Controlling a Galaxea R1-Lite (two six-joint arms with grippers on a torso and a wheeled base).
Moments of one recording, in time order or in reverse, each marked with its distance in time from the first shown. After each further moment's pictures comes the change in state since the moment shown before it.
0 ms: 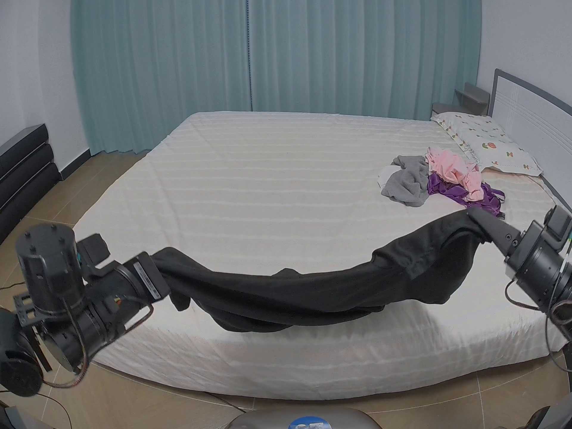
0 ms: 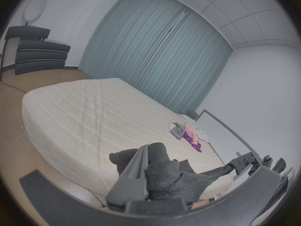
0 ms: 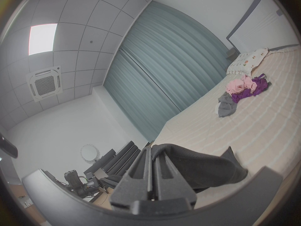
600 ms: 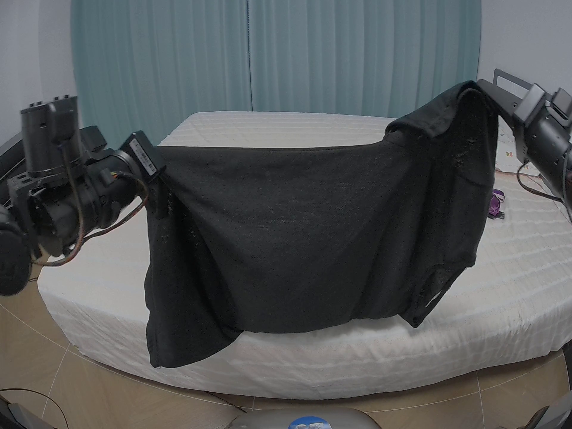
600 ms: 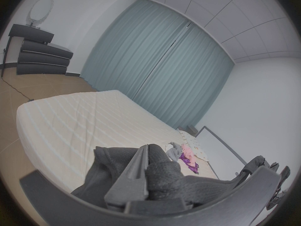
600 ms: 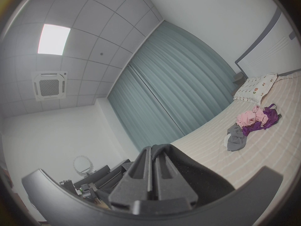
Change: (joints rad) left arm 0.151 0.081 -0.515 0.311 -0.071 0.007; right arm -0.100 0.068 -0.553 0.308 -0.002 -0.080
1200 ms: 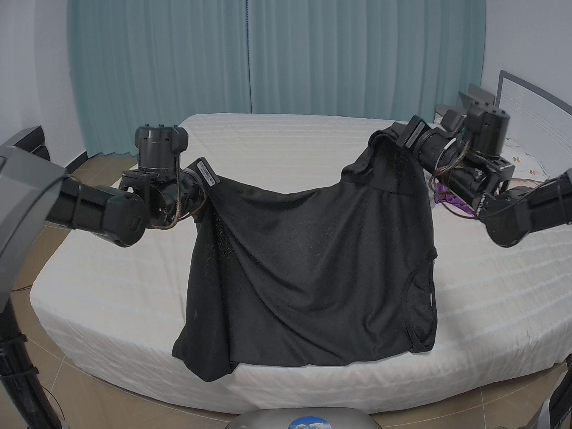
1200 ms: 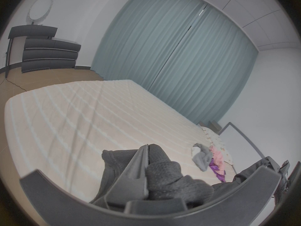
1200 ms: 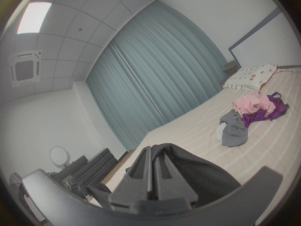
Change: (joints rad) left arm 0.105 0.543 -0.378 0.016 -0.010 -0.016; right arm -0.050 0.576 -0.360 0.003 -0.029 -0.031
